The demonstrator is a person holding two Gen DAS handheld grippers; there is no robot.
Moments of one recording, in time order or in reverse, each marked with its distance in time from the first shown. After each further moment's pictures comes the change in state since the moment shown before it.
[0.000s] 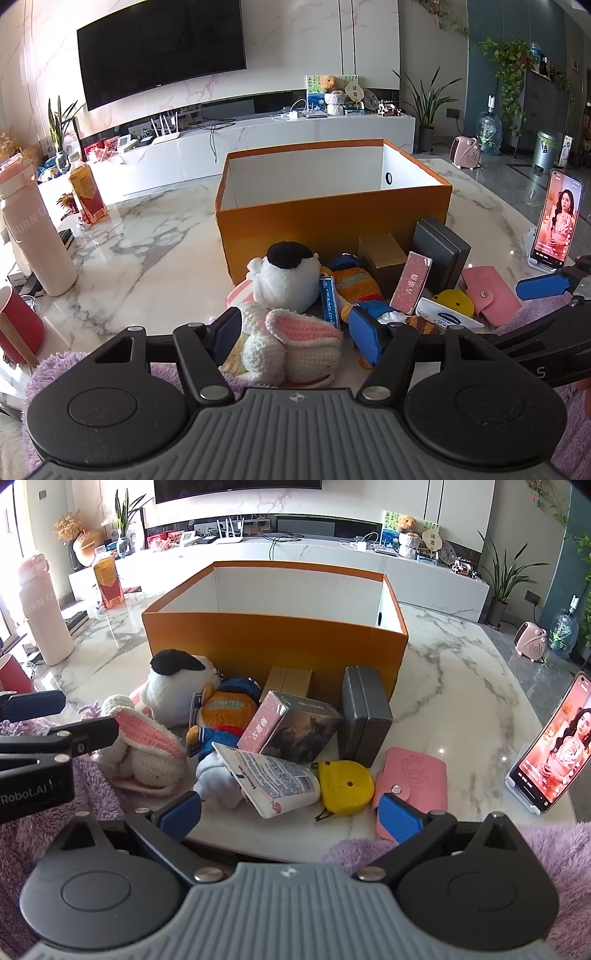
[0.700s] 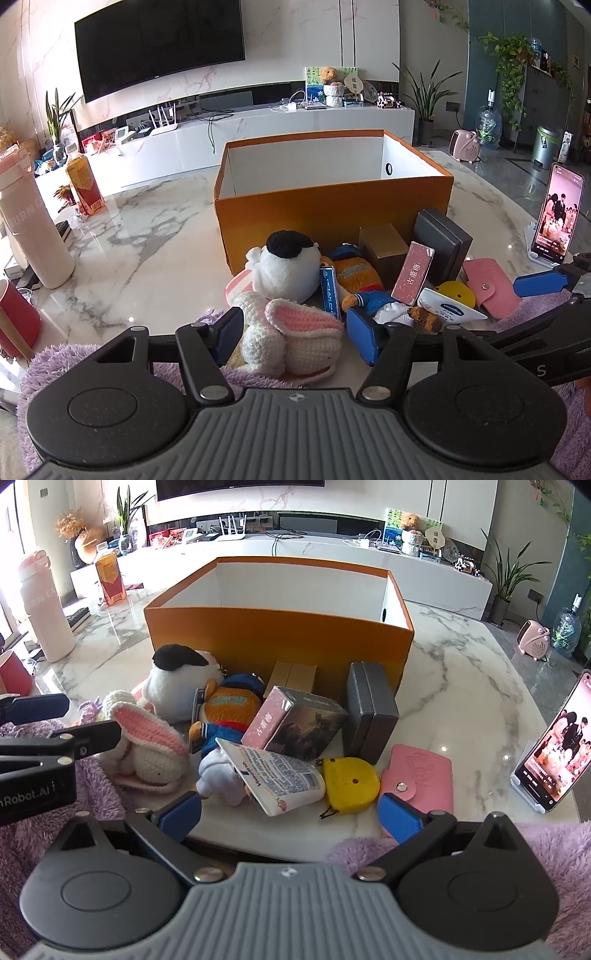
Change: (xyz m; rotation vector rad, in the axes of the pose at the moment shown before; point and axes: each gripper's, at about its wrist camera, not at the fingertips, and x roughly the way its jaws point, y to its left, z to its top) left arm 0.005 0.003 -0.003 -0.005 0.031 -0.012; right arm 0.004 0.003 -0.002 0.000 0.006 0.013
